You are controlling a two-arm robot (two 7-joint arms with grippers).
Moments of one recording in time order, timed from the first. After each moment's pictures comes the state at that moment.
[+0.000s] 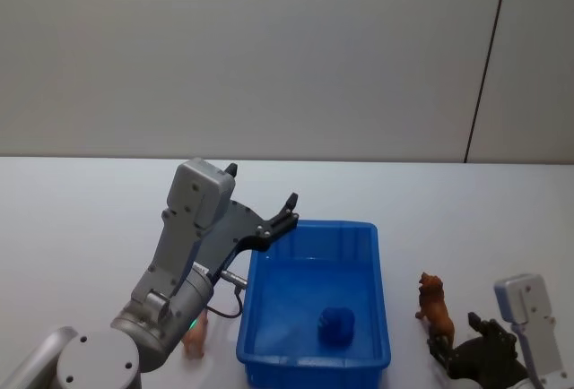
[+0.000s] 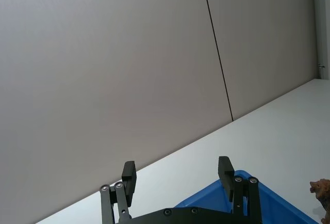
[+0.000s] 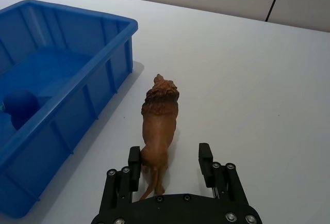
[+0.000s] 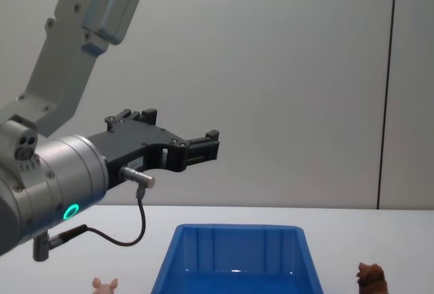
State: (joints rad) left arm -0.24 0.38 0.45 -1.63 -0.20 0.01 -0.01; right arm -0.02 0.23 -0.26 -1.50 0.15 0.19 0.06
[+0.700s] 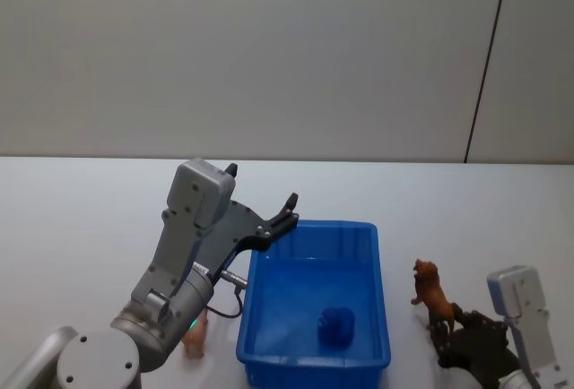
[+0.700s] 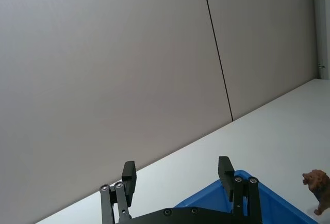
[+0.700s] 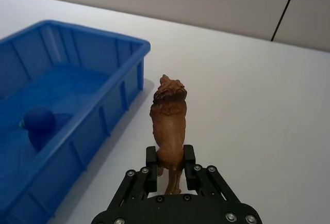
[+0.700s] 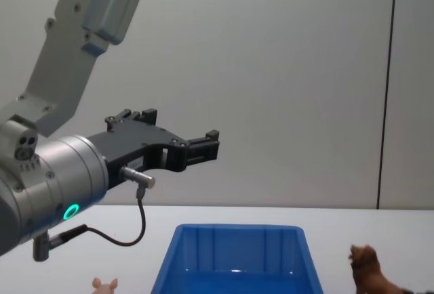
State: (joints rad) left arm -0.24 0.38 0.45 -1.63 -0.20 0.01 -0.01; right arm -0.01 0.22 -0.26 -1.50 0.12 0.15 0.07
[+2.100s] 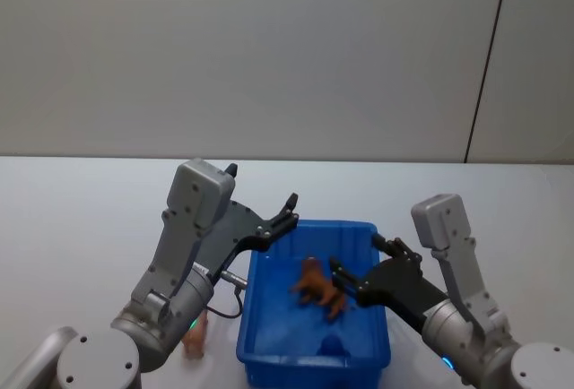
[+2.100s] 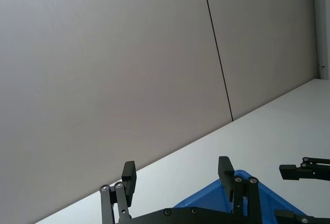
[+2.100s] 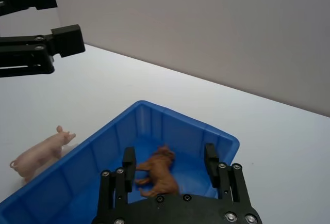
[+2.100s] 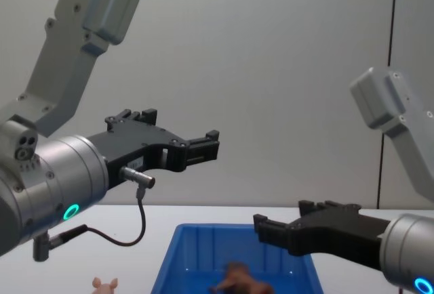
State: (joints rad) left arm -0.24 0.38 0.45 -1.63 -0.20 0.01 -0.01; right arm 0.15 0.11 -0.32 -1.50 0.08 0.18 0.26
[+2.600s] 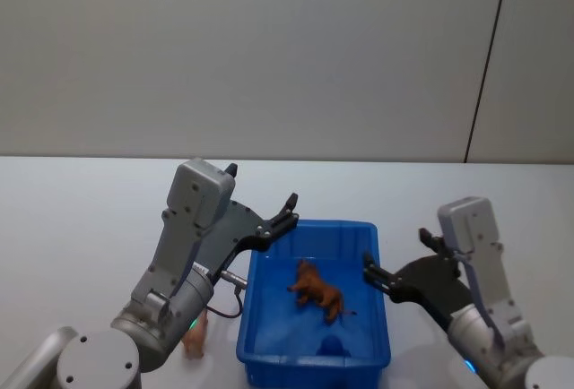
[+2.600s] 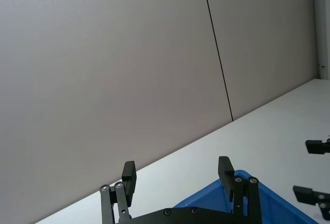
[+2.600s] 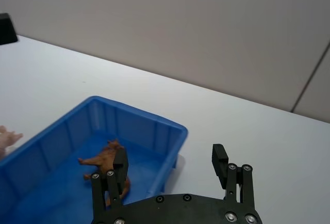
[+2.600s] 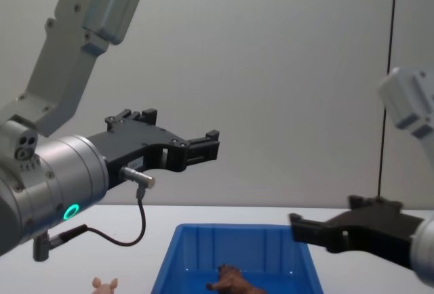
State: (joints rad) left arm -0.24 0.38 0.45 -1.63 -0.20 0.01 -0.01; right arm 0.10 0.13 -0.31 -1.56 0.04 0.19 0.10
